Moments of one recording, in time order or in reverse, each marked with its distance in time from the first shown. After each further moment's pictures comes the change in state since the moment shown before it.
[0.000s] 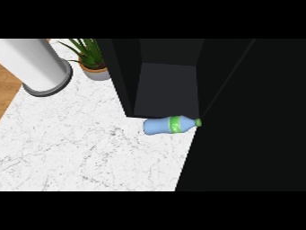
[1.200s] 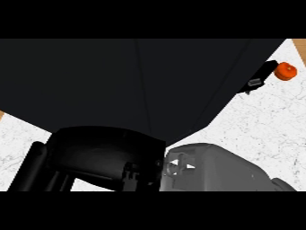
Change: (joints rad) left arm 0.102 0.023 0.207 0.141 0.096 -0.275 -0.045; right arm -0.950 0.375 0.080 0.583 -0.229 -0.331 0.275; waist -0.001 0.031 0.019
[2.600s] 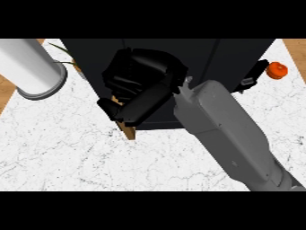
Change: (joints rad) left arm 0.070 -0.144 0.136 -0.028 -0.014 -0.117 0.100; right arm -0.020 -0.045 -0.227 0.495 0.079 0.384 -0.254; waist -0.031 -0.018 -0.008
